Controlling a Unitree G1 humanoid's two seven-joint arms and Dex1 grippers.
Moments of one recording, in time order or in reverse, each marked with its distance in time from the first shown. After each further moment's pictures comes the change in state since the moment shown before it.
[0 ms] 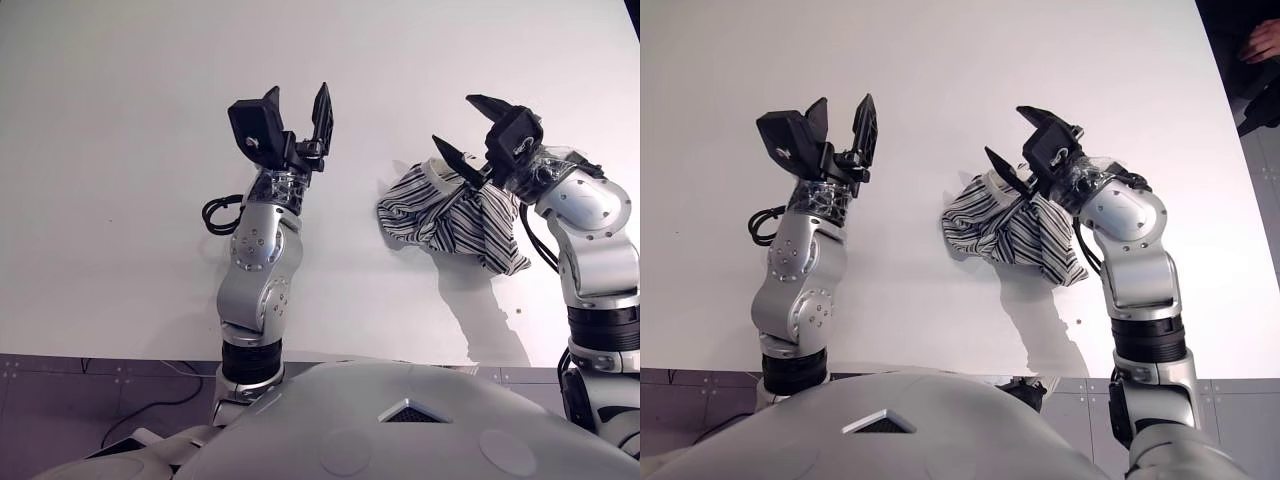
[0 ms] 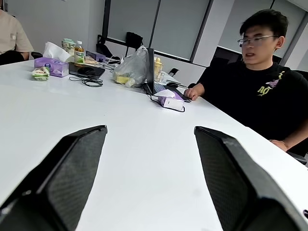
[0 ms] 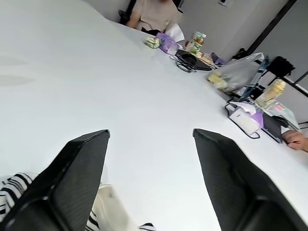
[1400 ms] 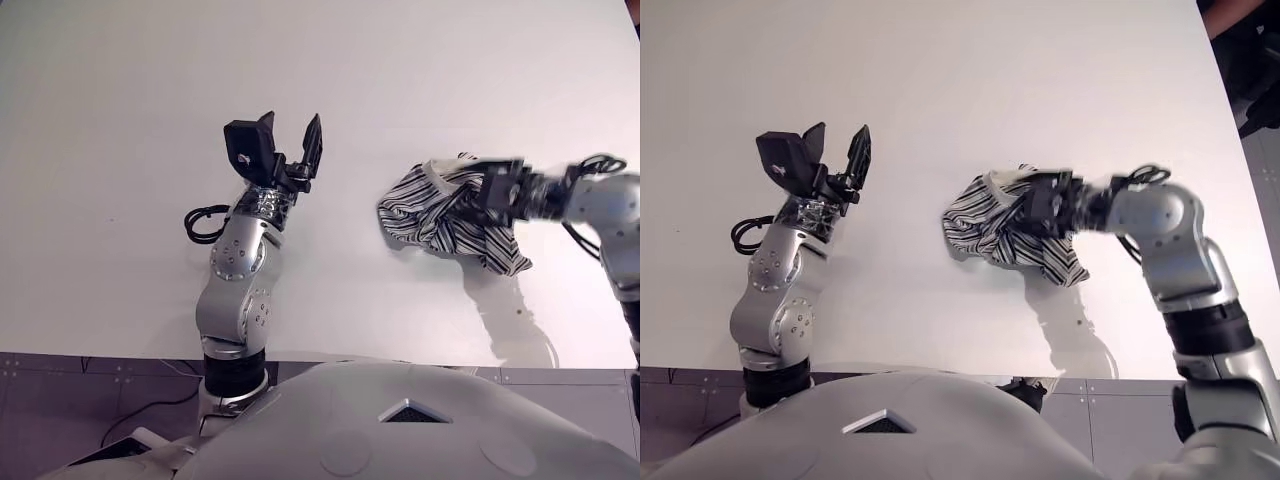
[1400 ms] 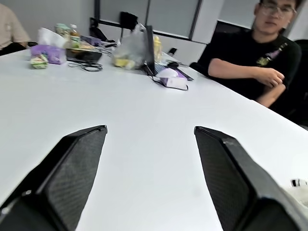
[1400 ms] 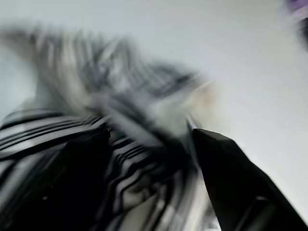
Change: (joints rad) left arm 0.069 0.076 0.045 -0.066 0.009 0.113 -0.121; right arm 0.014 -0.354 0.211 0.128 -0.226 -0.224 0.381
